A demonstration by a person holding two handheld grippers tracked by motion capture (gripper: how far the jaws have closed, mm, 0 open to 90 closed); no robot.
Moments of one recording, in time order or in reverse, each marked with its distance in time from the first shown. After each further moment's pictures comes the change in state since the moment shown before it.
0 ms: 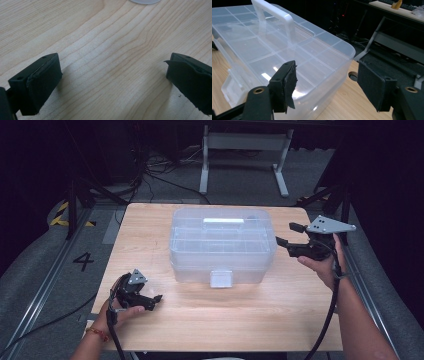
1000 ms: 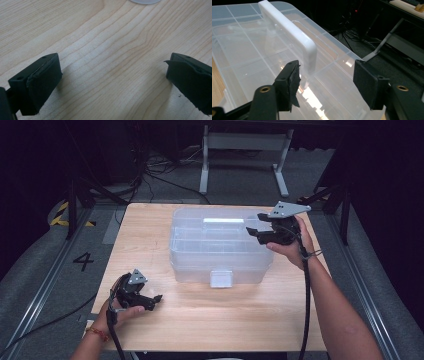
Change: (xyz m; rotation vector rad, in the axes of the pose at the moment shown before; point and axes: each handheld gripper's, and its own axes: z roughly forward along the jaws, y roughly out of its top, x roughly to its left) left arm 0.000 0.000 0.000 0.000 0.000 -0.001; right arm 0.027 0.046 0.070 0.084 0.069 -0.099
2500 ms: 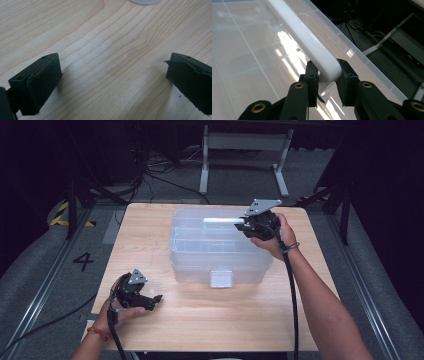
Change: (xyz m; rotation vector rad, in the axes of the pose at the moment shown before) left arm 0.001 0.001 -0.001 0.012 0.000 0.006; right arm 0.015 0.022 0.038 0.119 0.008 -0.092
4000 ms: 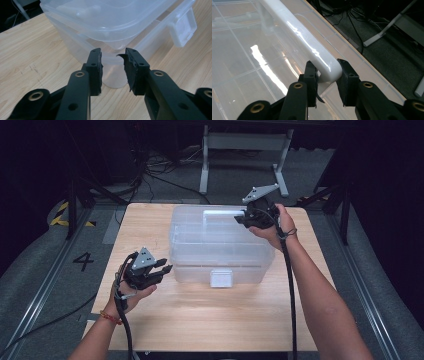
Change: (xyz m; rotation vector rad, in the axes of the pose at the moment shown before) left arm -0.029 0.082 -0.046 -0.247 -0.010 0.110; right arm -0.018 0.024 0.003 0.084 0.022 0.073
